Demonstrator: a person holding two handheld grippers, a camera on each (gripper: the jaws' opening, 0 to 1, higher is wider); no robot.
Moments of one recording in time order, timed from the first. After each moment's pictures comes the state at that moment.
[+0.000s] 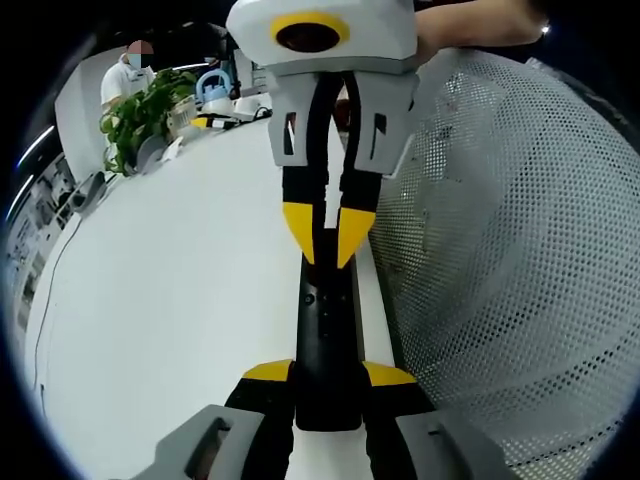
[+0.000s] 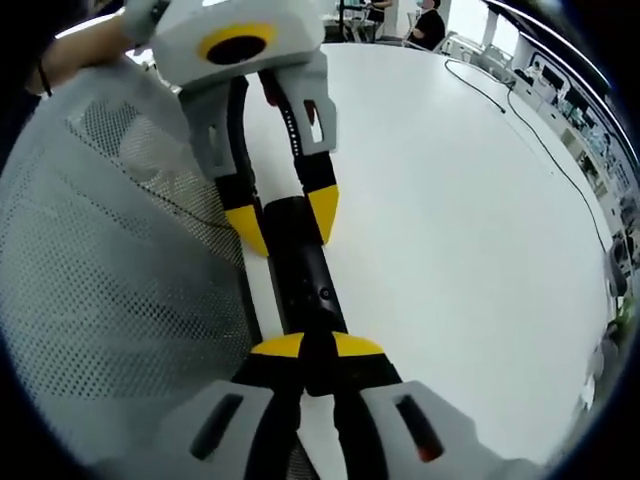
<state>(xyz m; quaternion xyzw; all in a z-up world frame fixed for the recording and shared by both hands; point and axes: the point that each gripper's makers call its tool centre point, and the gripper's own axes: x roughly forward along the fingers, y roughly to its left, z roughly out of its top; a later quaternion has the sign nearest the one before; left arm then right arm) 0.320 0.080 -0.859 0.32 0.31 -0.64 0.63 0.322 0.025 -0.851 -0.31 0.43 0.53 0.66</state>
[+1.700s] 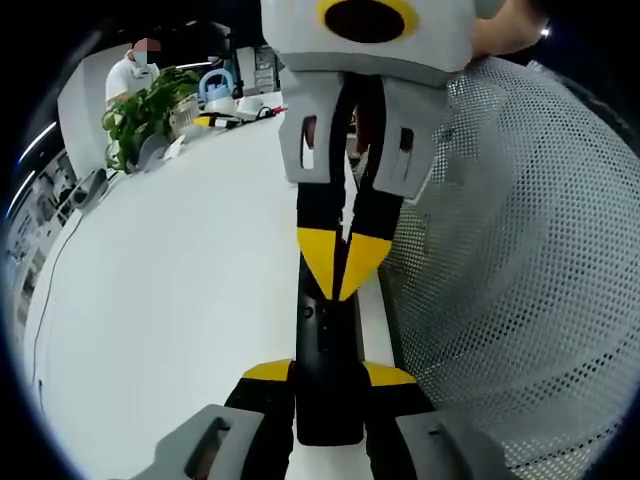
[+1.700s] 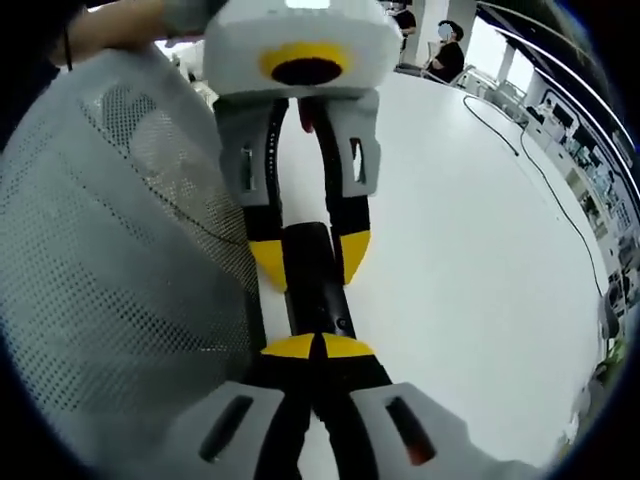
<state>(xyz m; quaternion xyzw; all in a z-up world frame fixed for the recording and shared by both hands) 0.321 0.080 -0.859 0.31 0.32 -0.64 0.63 0.311 0.059 -0.849 -0.35 0.36 0.57 0.65</state>
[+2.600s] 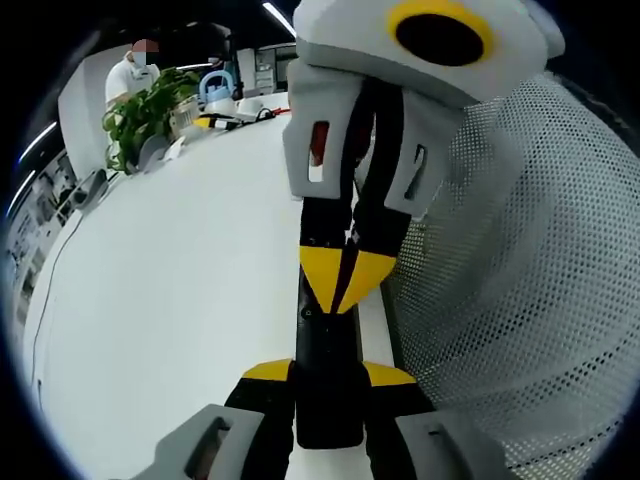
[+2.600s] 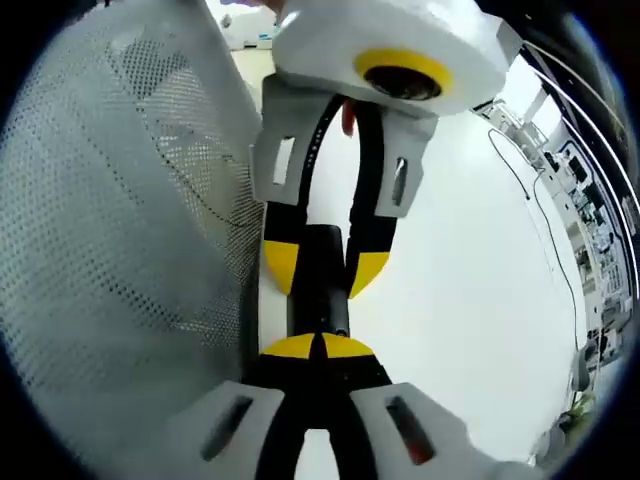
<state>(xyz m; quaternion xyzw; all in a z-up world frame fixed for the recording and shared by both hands) 0.321 0.080 -0.859 0.31 0.31 -0.64 0.63 0.319 0.067 -0.848 -0.40 0.32 0.58 0.64</state>
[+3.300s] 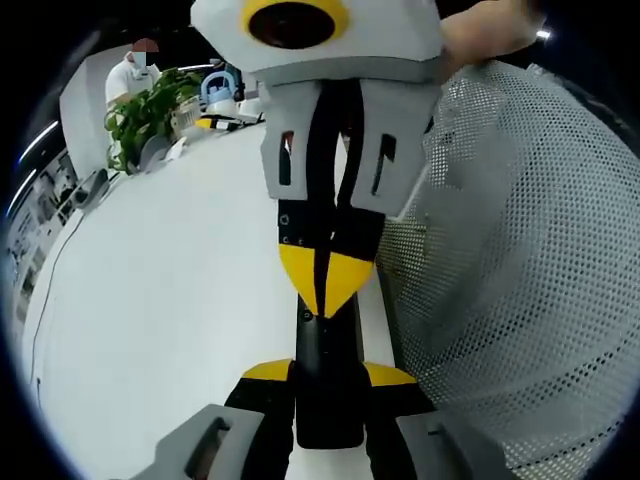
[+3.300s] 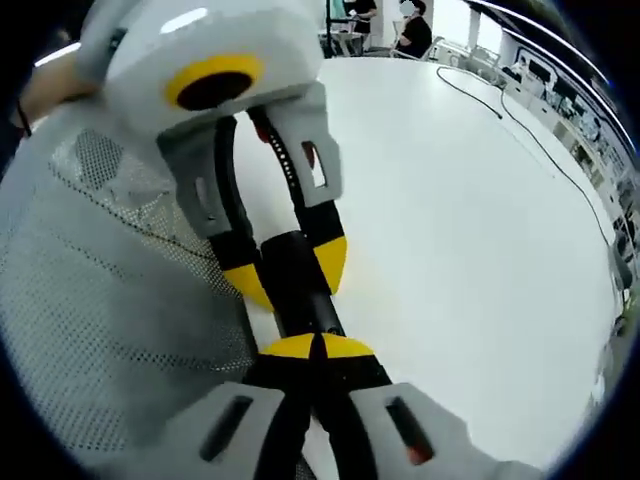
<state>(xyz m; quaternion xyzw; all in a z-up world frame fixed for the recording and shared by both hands) 0.321 0.079 -0.859 0.30 0.31 -0.64 0.63 0.326 0.065 -0.850 -0.29 0.42 0.53 0.68</state>
